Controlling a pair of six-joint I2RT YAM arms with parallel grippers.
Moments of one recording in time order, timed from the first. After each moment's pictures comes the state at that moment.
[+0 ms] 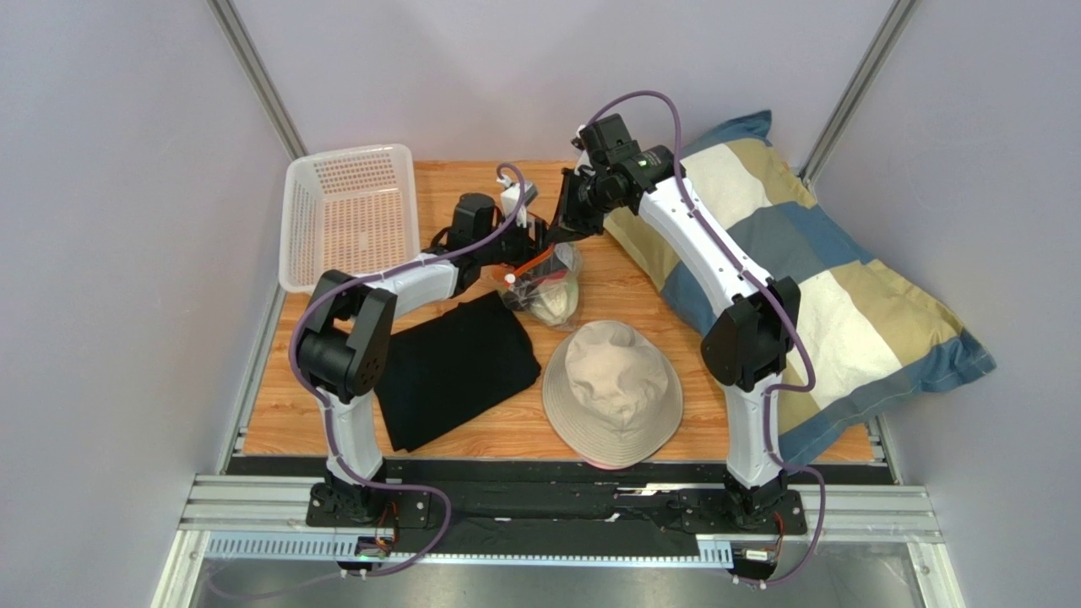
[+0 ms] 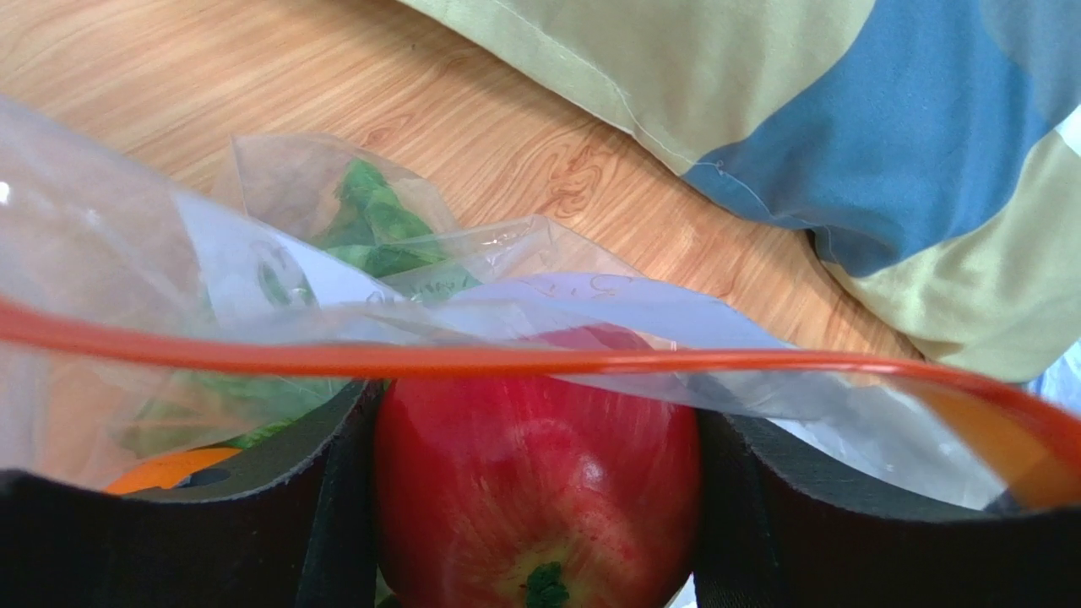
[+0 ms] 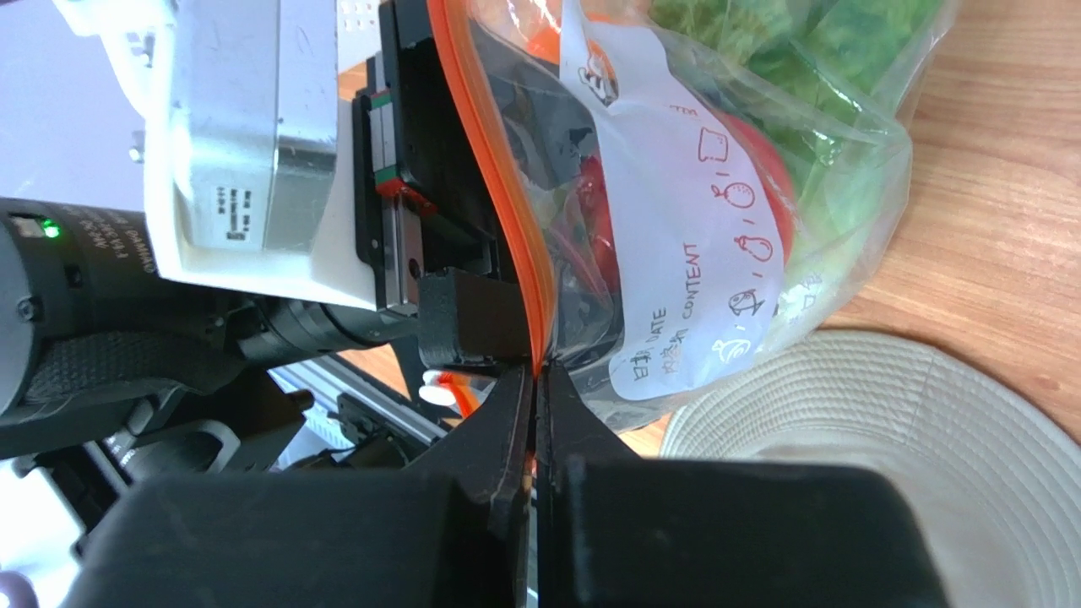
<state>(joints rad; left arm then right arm) -0.44 1.91 1.22 0.26 0.59 -0.30 0.51 2.07 2.17 -1.01 -0.34 0.63</state>
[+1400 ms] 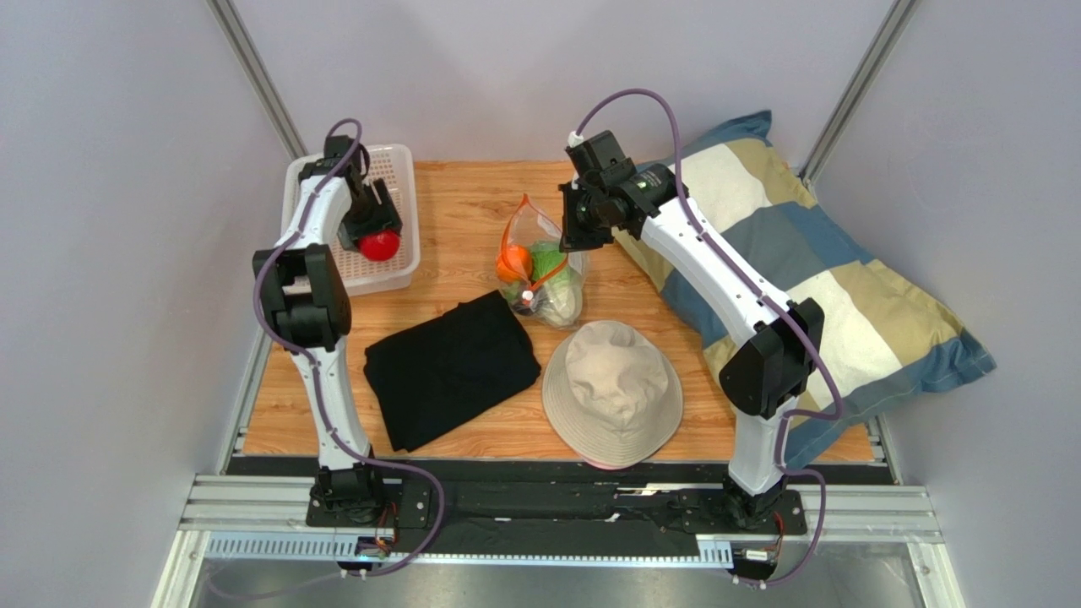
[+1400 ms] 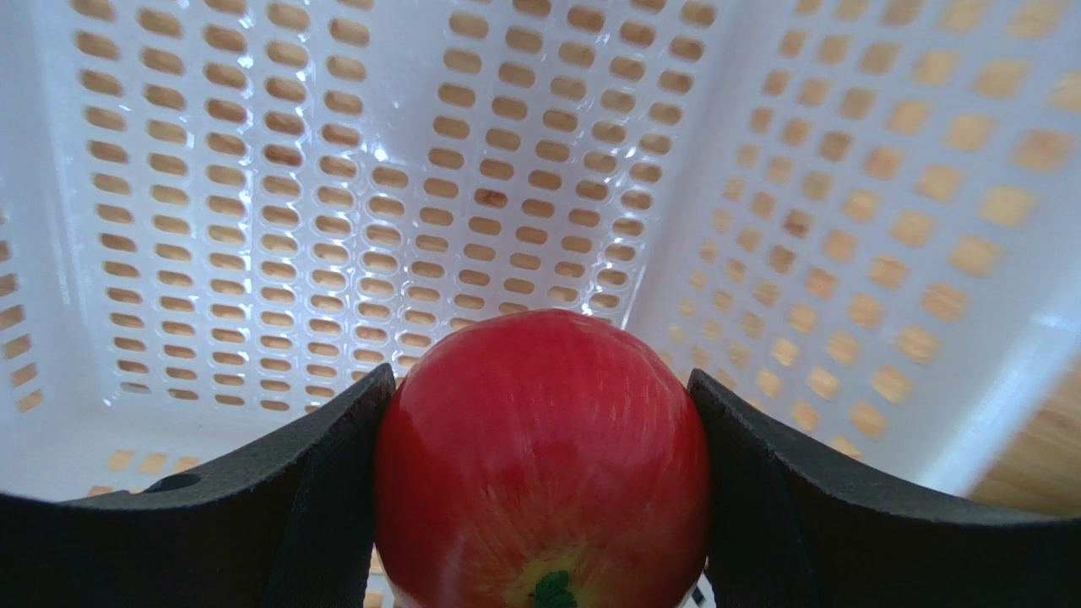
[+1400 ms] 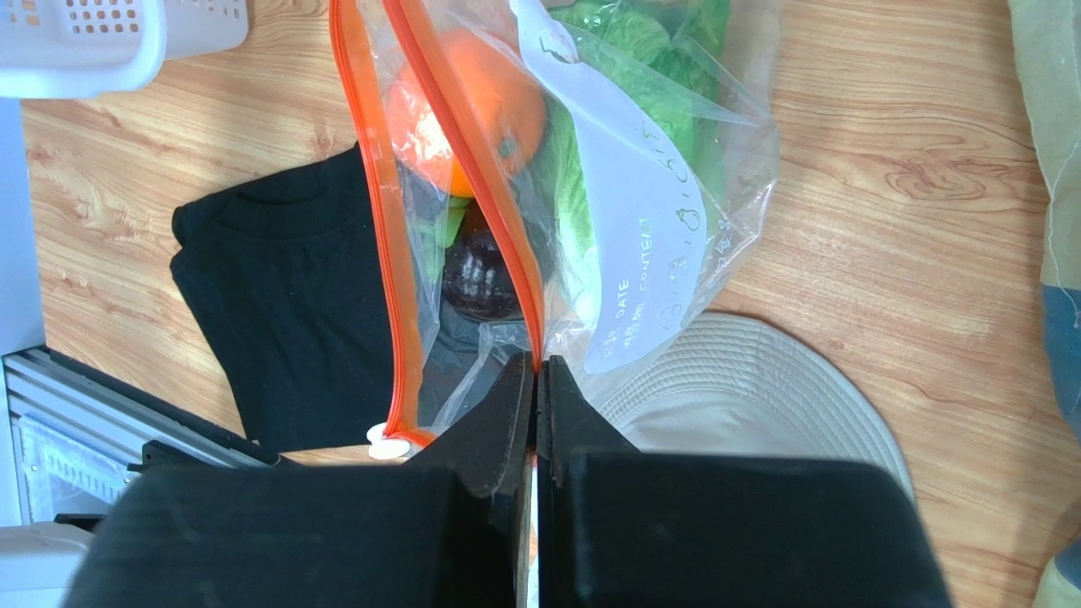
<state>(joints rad) 0.10 2.19 1.96 -0.88 -0.01 -0.36 0.61 1.90 2.00 -0.99 -0.04 0.48</state>
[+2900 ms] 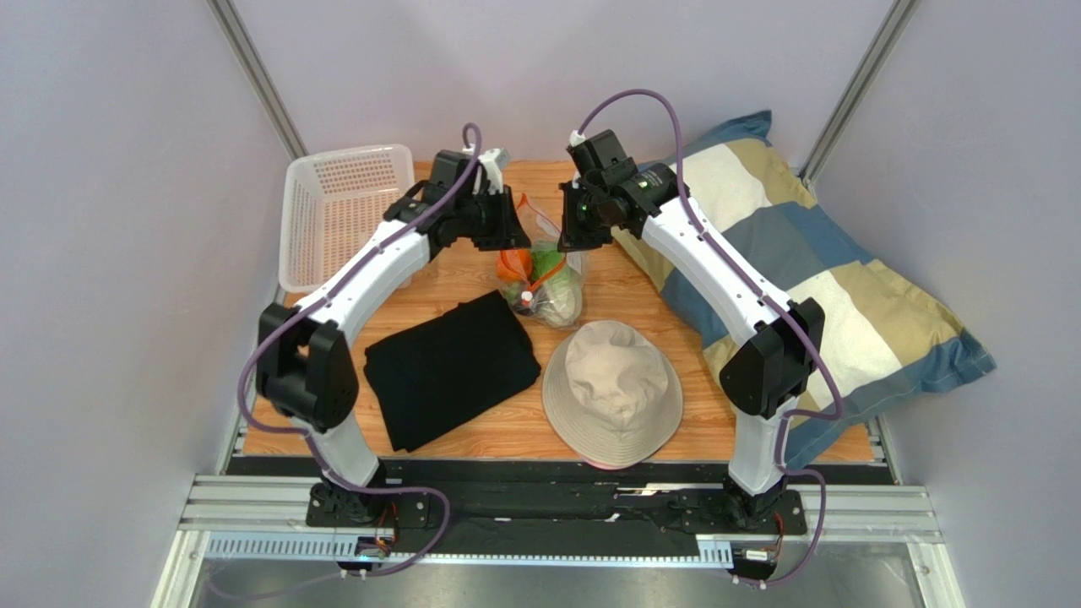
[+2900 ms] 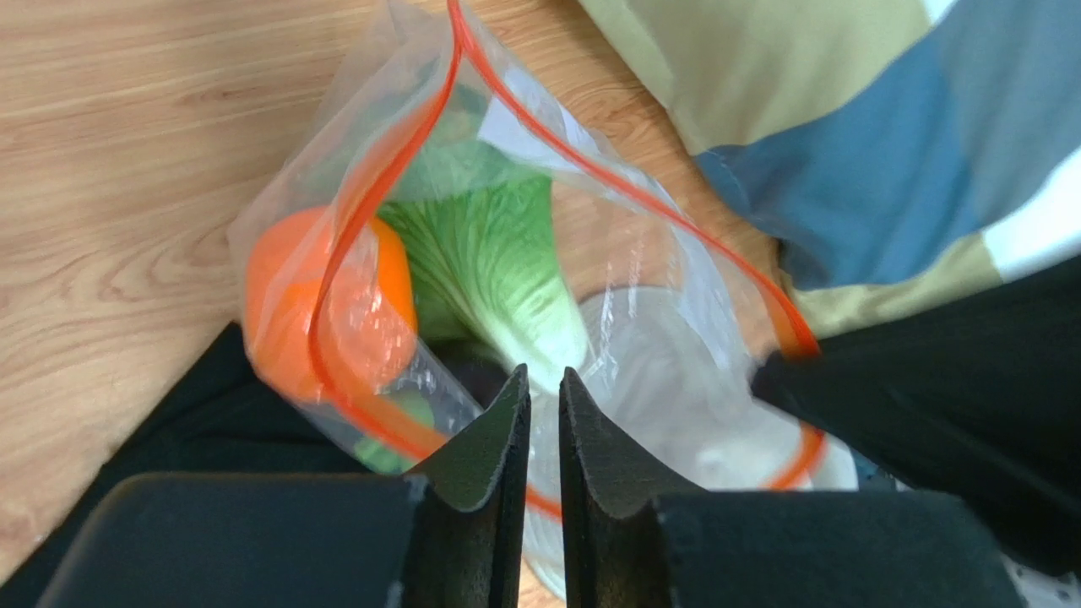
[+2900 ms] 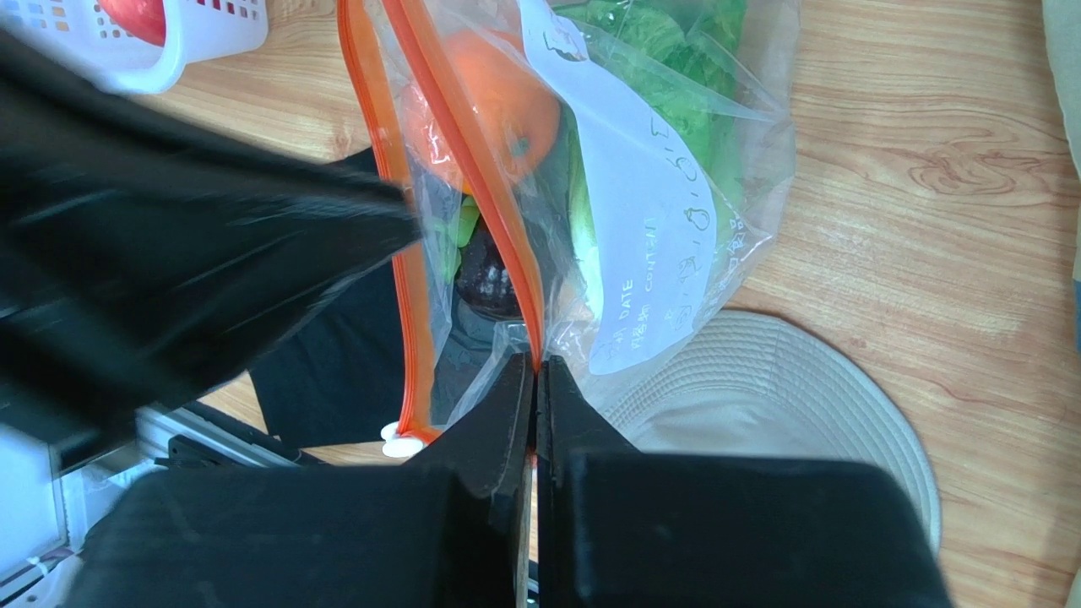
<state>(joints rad) -0.41 1.67 1.48 -0.46 0.37 -0.43 0.60 1.90 2.00 -0.98 -0.06 0.50</state>
